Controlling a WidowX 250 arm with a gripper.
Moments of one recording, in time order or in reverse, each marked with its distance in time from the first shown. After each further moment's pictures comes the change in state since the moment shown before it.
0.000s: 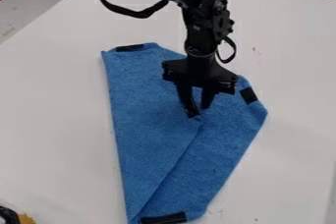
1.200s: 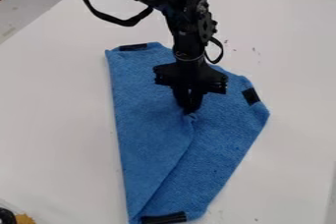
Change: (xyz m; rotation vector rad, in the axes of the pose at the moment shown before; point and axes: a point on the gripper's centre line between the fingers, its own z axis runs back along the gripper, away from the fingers) arm -0.002 0.008 -0.009 -0.065 -0.012 0.049
